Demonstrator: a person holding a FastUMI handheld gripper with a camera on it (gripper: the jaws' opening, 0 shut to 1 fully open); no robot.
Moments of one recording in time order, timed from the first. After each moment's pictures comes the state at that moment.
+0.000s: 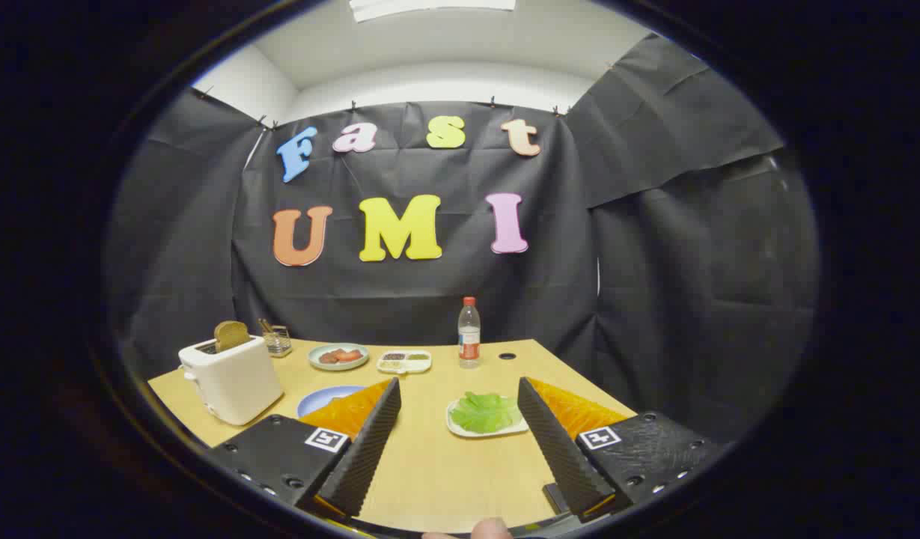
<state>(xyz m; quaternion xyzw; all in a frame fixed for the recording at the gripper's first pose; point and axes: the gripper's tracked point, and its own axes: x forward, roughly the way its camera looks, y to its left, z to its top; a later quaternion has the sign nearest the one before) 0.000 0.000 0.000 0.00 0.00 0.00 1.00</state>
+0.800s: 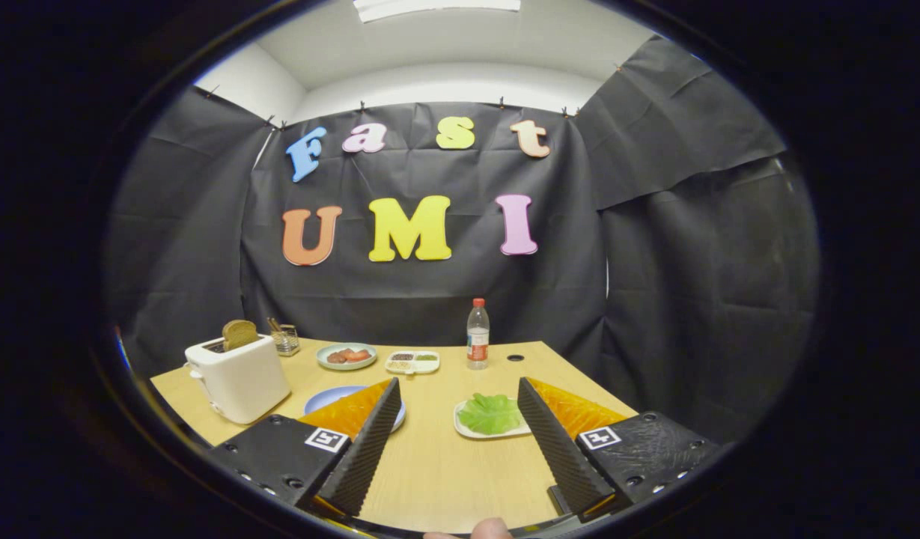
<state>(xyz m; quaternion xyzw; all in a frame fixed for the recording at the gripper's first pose) 0.001 0.009 0.000 -0.01 0.00 0.02 1.00</state>
